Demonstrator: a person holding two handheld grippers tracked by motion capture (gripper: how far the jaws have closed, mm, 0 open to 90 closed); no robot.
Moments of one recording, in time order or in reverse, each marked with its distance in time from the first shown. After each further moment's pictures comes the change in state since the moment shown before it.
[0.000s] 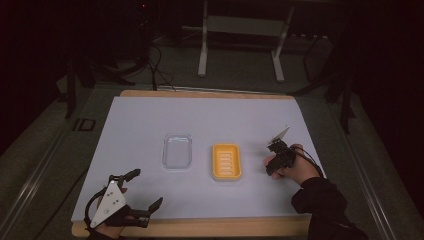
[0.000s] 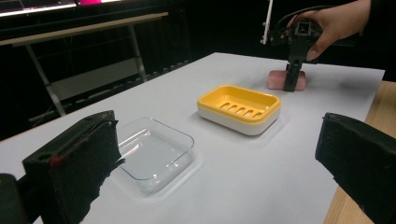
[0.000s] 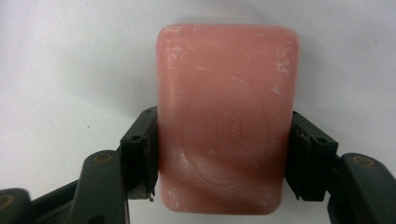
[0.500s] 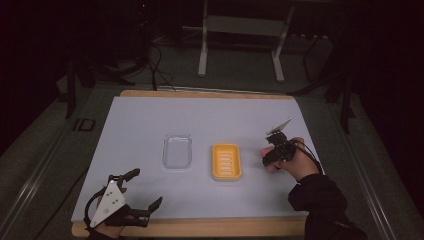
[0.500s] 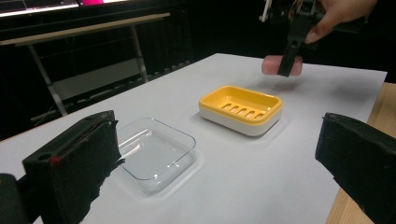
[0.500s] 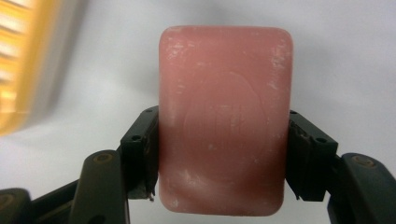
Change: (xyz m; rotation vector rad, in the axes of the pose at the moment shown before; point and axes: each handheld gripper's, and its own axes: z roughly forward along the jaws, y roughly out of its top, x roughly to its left) left arm 0.000 0.000 0.000 -0.001 0.005 -0.004; right arm 0.017 0.006 -0.041 -0.113 0.003 0.035
